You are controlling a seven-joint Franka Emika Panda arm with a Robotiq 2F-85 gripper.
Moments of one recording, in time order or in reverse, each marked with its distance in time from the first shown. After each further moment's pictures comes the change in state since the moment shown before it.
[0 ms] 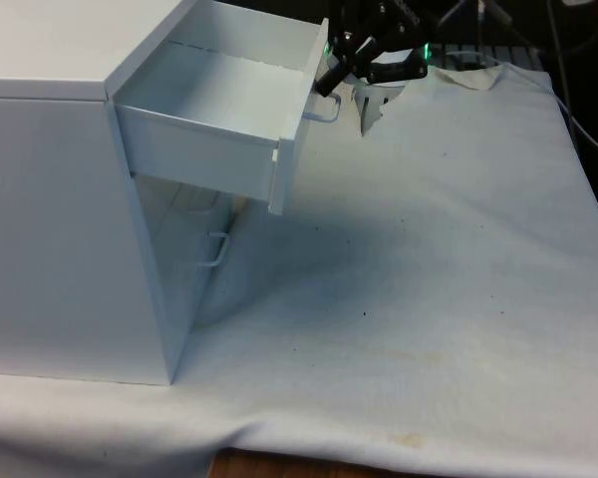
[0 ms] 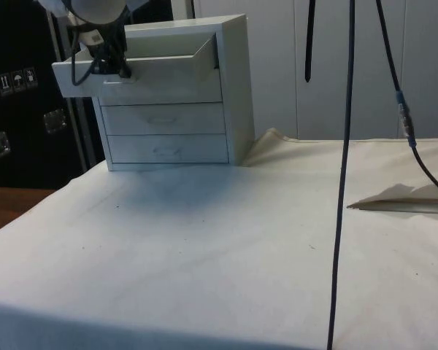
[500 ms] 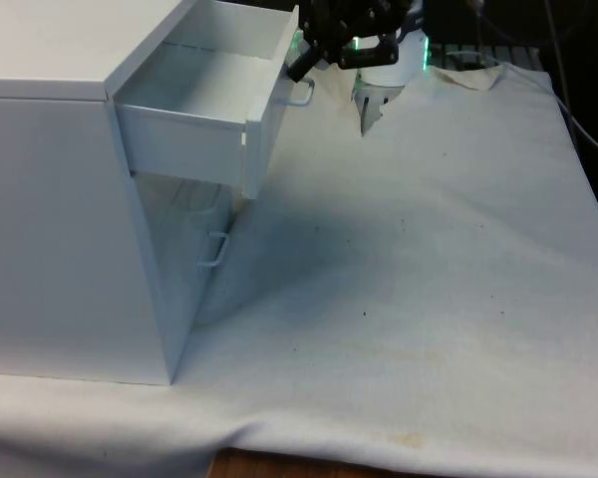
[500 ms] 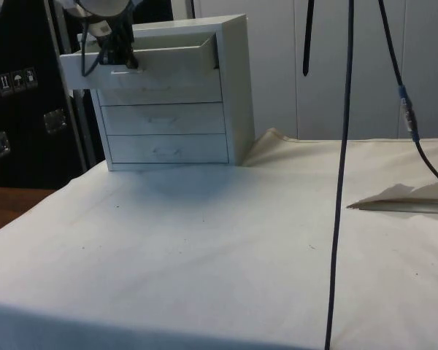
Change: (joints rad) arm -0.007 -0.011 -0.037 -0.015 -0.002 0.011 -0.049
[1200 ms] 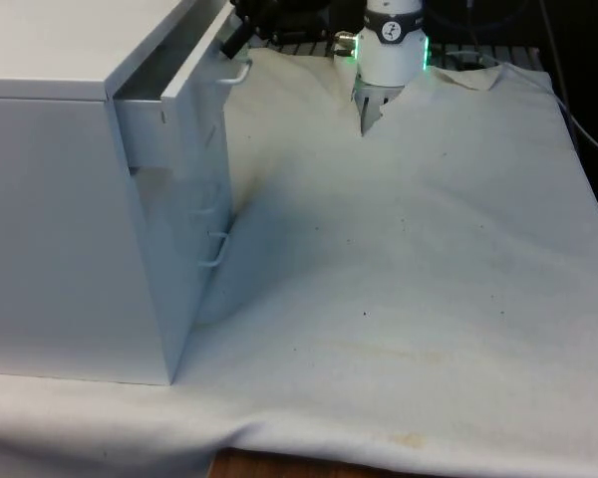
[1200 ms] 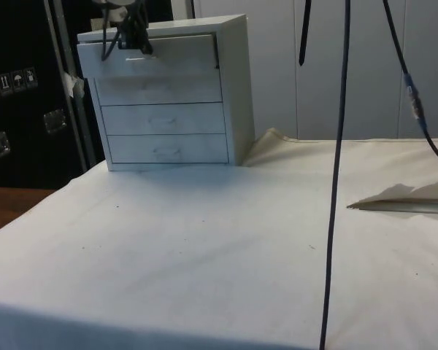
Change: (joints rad) arm -0.047 -0.020 -0.061 -0.033 0.000 0.060 -0.111
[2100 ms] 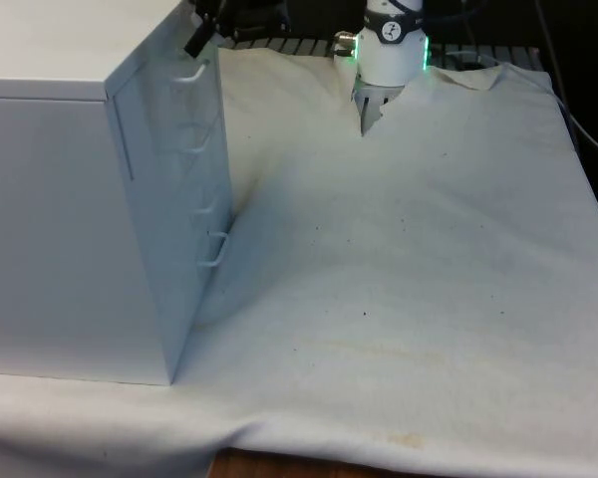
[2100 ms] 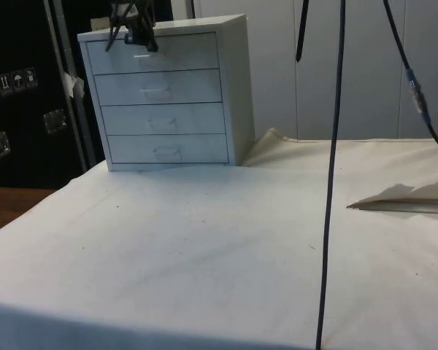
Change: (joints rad) arm -0.059 -0.003 -0.013 -0.005 0.076 0.064 -0.052
